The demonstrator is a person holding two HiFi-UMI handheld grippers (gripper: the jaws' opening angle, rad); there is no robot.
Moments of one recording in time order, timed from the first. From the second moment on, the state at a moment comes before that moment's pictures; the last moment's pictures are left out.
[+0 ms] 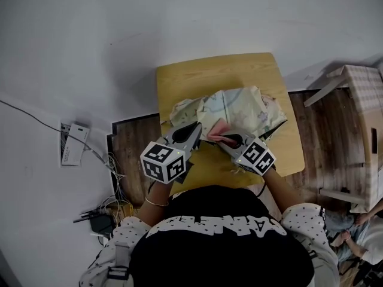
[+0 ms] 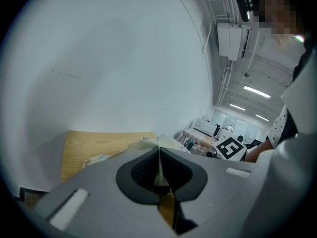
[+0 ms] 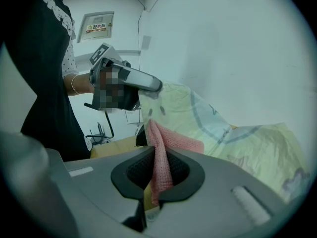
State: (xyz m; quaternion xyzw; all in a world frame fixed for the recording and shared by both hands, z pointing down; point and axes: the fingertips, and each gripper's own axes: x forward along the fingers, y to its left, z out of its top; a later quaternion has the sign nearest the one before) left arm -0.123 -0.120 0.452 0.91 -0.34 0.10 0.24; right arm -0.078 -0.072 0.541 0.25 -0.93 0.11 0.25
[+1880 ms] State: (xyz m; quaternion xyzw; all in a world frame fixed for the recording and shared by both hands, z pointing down) left arm 0.025 -0.126 0.472 0.95 -0.21 0.15 0.19; right arm 0.071 -0.081 0.455 0.49 -0.86 0.09 0.09
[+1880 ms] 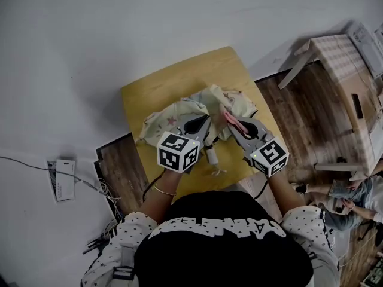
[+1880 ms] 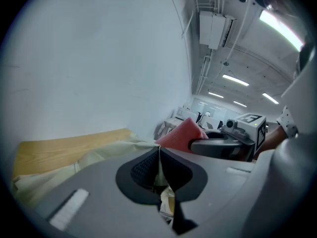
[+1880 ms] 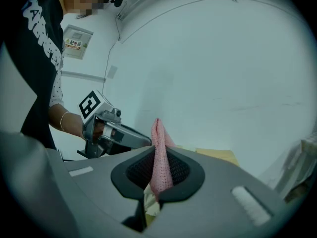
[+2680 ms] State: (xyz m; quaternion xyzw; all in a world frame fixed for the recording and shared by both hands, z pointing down) left arm 0.075 -0.128 0.539 0.94 -0.19 0.23 0.16; right arm 0.103 -0.065 0.455 0.52 -0.84 0.10 0.09
